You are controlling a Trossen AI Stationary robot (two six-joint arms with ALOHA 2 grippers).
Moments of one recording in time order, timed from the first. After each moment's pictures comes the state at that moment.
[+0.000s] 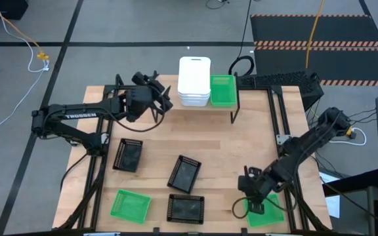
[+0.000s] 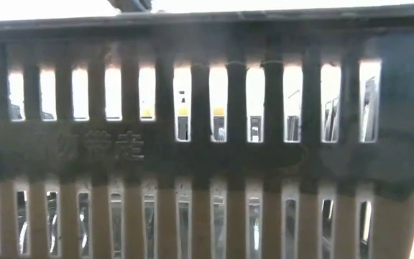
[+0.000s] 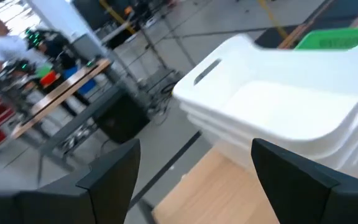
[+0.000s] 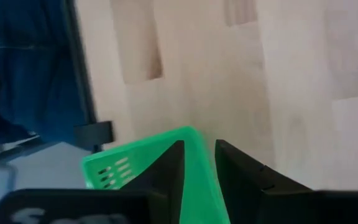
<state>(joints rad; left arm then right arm) 0.21 1.27 1.09 -0.13 -0.79 0.27 0.72 1.38 0.94 -0.71 -0.08 0.95</state>
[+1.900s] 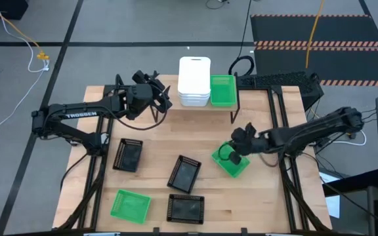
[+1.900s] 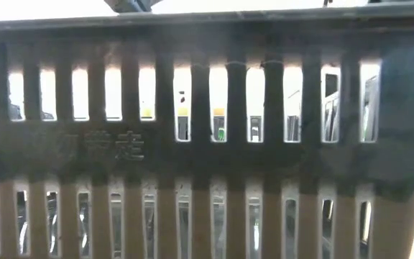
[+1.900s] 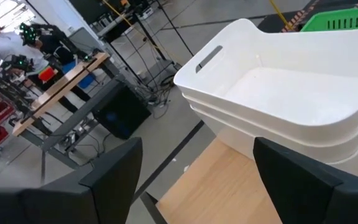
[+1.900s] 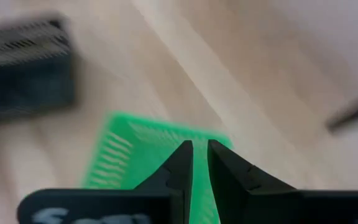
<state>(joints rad) 0.24 1.28 1.09 -0.17 -0.75 0.27 0.22 1.13 0.72 -0.55 0.40 0.68</state>
